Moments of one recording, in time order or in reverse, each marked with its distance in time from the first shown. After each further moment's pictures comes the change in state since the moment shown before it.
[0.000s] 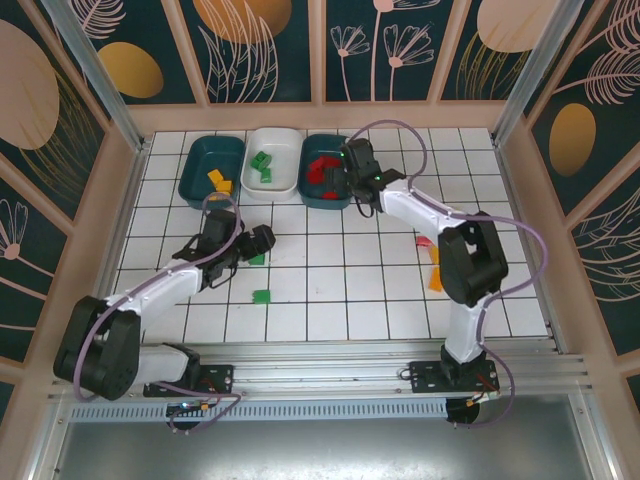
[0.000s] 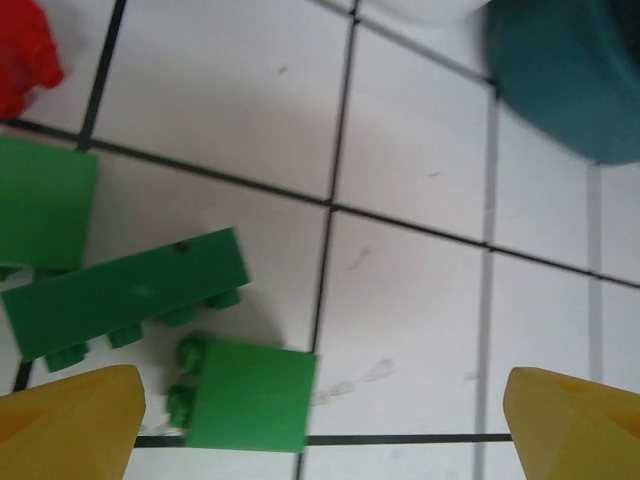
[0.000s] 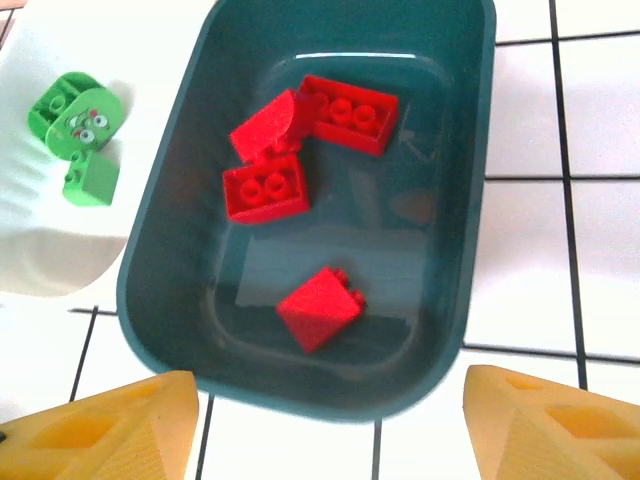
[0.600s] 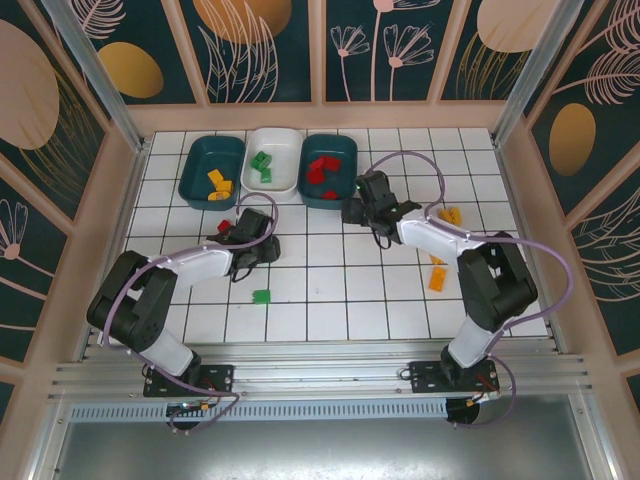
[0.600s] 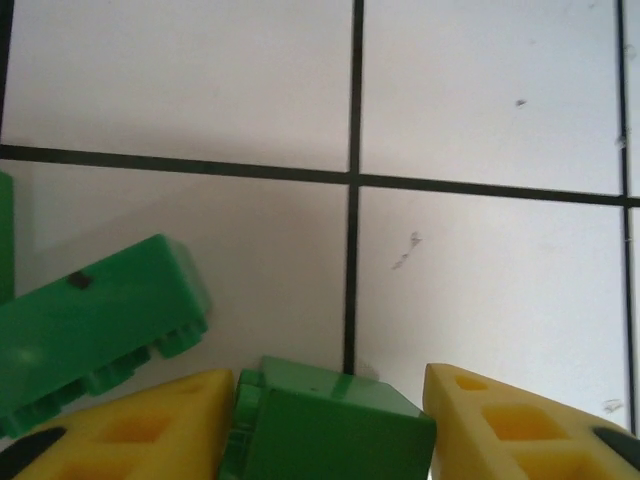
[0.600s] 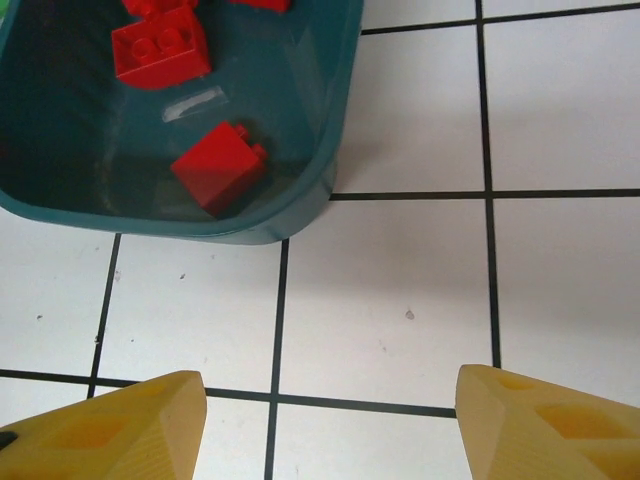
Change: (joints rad) left arm -0.116 0.249 0.139 -0.036 -0.140 0.124; right arm -0.009 -0.167 -0.312 0.063 0.032 0.021
